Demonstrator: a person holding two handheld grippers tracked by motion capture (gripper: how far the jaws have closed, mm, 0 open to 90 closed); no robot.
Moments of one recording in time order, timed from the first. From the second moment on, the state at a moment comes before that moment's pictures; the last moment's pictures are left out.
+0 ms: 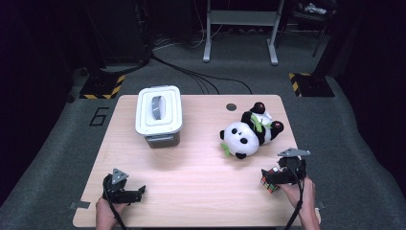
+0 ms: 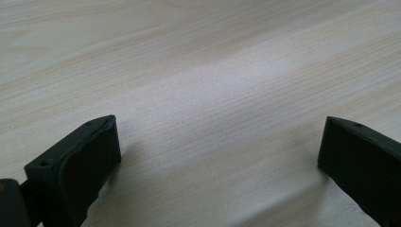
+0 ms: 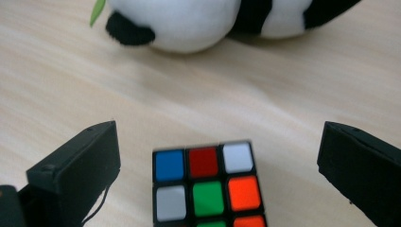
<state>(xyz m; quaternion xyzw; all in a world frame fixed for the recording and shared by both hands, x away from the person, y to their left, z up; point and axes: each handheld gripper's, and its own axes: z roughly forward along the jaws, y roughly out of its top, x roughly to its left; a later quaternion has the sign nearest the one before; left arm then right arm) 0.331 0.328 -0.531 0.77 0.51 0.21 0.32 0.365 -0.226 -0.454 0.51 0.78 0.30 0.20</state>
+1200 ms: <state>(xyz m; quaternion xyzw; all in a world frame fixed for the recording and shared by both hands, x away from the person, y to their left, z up) 0.331 0.328 -0.531 0.77 0.51 0.21 0.32 0.347 -0.203 -0.481 0.48 0.80 0.30 0.19</state>
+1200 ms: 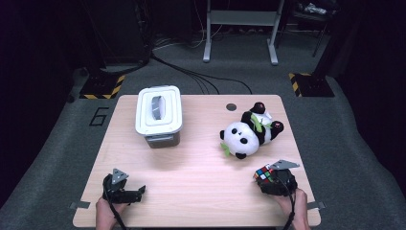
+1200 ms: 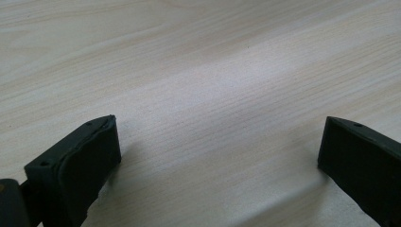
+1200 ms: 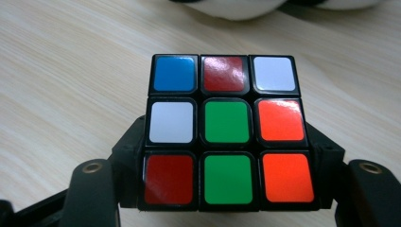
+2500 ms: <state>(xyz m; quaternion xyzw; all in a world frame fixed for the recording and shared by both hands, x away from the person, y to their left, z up) 0.331 0.328 -0.531 0.77 0.51 0.21 0.32 0.381 -0.051 -0.451 0.32 0.87 0.34 0.15</state>
